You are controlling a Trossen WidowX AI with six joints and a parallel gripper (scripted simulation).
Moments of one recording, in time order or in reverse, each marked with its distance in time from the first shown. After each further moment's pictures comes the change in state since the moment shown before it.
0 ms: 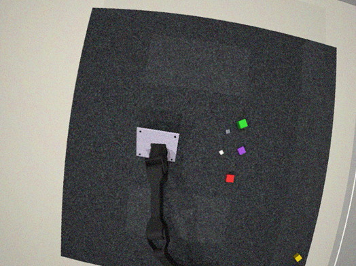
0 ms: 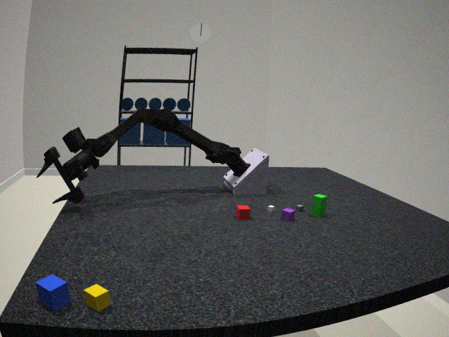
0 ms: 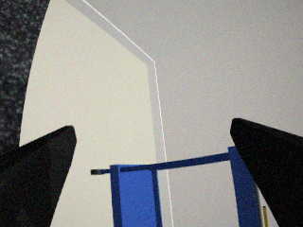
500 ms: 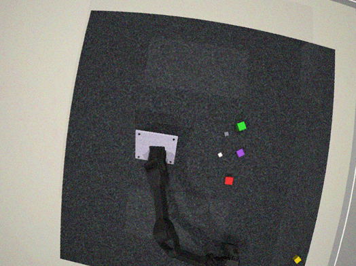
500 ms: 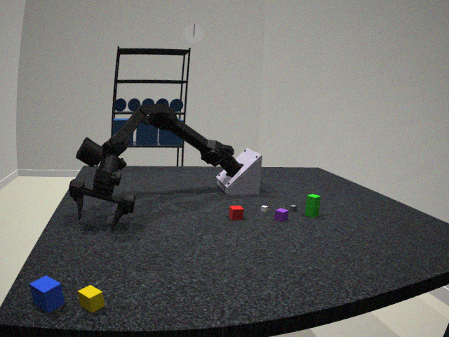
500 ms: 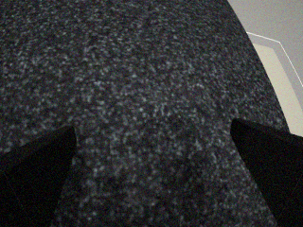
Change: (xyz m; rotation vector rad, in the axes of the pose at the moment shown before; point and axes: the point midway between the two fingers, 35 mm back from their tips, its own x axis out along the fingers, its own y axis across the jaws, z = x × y) arm -0.010 0.137 0.180 0.574 -0.018 0.538
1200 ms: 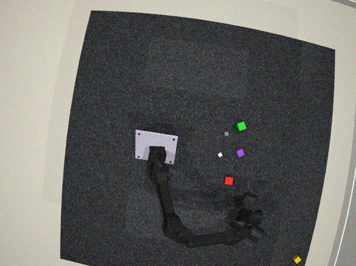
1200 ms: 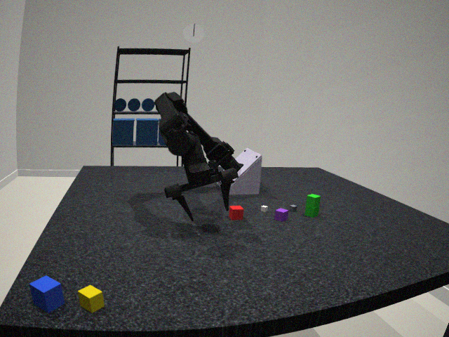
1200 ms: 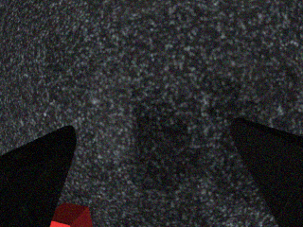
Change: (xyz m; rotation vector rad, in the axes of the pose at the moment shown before) arm -0.070 0.275 0.055 0.253 0.507 0.467
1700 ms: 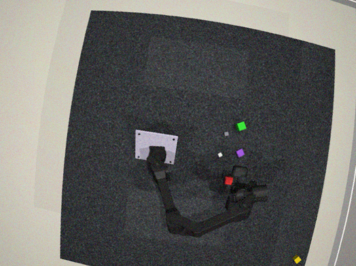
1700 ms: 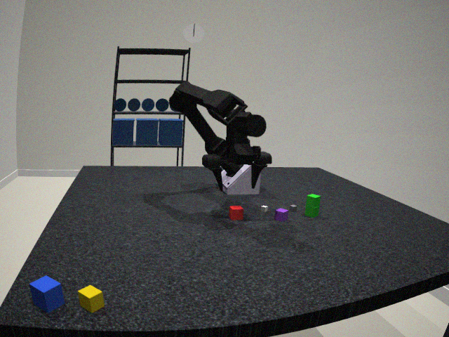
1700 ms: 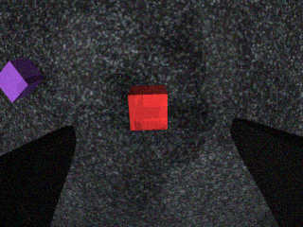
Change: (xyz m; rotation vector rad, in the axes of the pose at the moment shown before) arm -0.039 0.111 -0.079 -0.063 0.289 -0.204
